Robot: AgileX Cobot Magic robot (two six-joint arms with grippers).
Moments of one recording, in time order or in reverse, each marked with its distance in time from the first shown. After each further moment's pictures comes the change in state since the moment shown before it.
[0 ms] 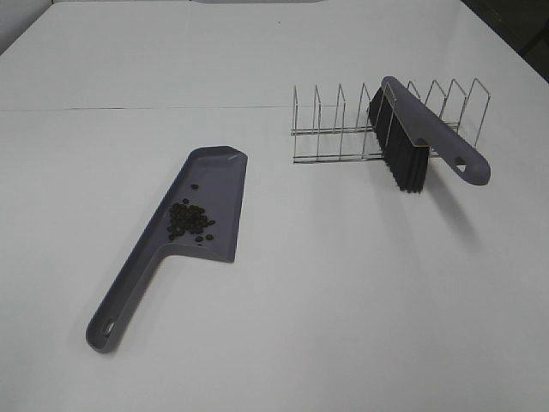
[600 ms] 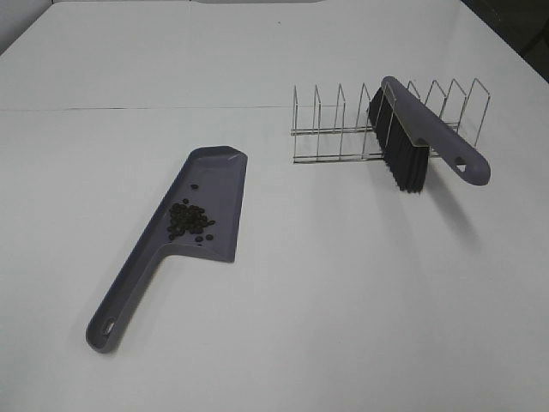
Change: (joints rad) left arm 0.000 0.000 0.000 0.027 -0.004 0.005; right arm 0.000 0.000 0.000 0.000 0.000 0.000
